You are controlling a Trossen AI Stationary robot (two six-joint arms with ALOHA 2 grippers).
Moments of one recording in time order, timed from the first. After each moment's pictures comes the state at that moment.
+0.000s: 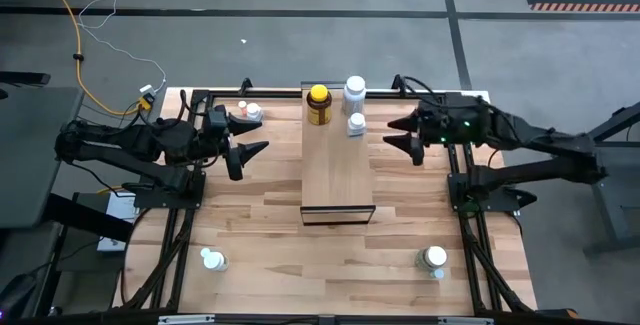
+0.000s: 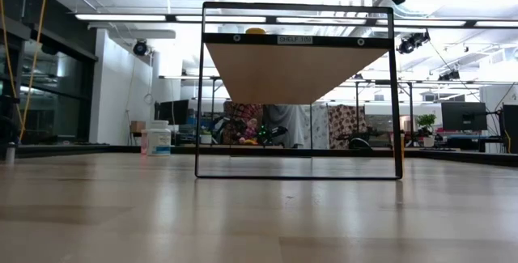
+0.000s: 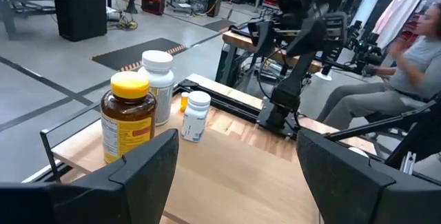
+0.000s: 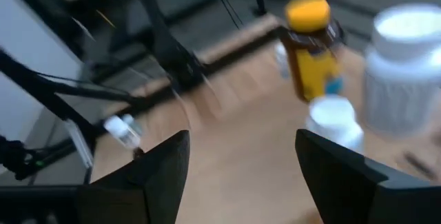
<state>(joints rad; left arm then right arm) -0.04 0.80 0.92 -0.30 -0.50 -0.31 -0.17 0.85 0.98 -0.45 0.00 0.39</state>
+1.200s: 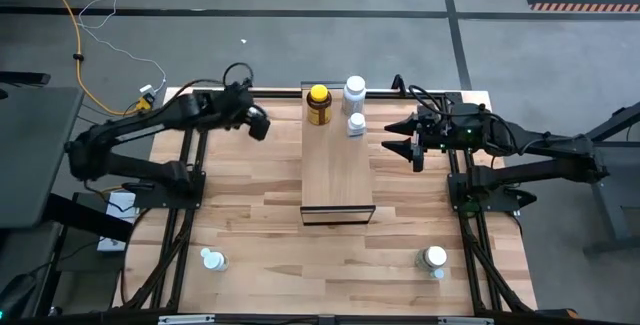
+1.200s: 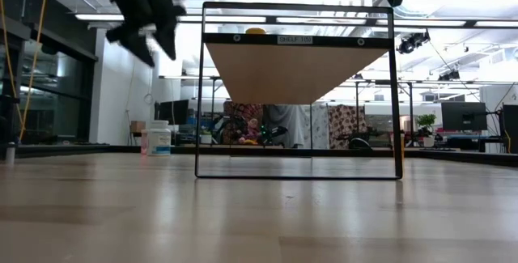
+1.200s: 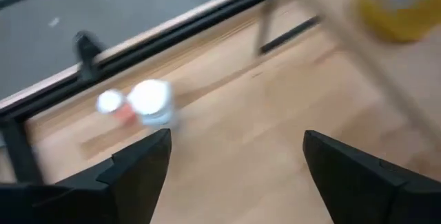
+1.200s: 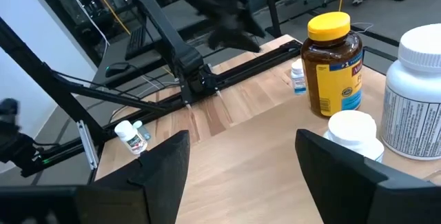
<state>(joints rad) 0.58 1.15 1.03 -0.87 -0.33 -0.48 -0.13 0.81 0.87 -0.30 0.01 0.34</state>
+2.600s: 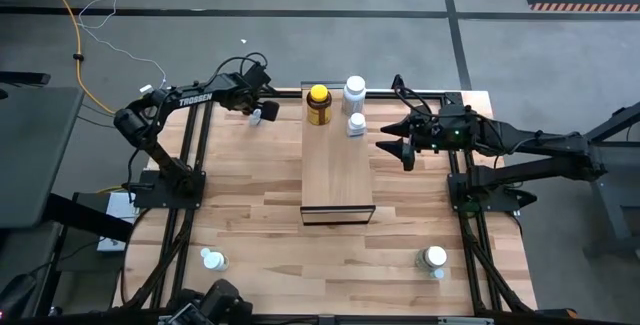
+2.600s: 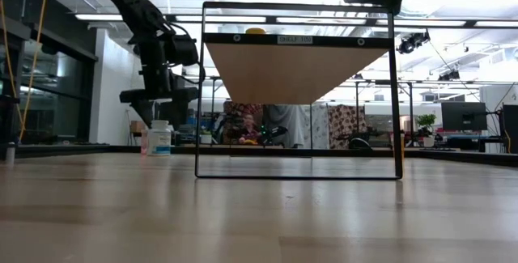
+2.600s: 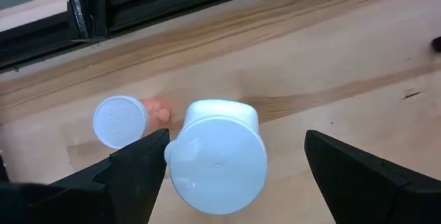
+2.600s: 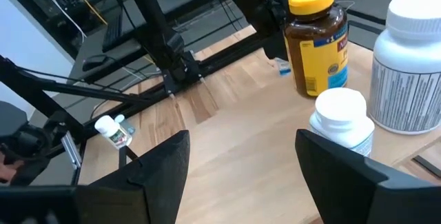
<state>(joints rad) 0.94 1.62 1.03 -0.66 -0.17 -0.41 -0.13 0.87 0.87 -0.32 0.05 0.39</state>
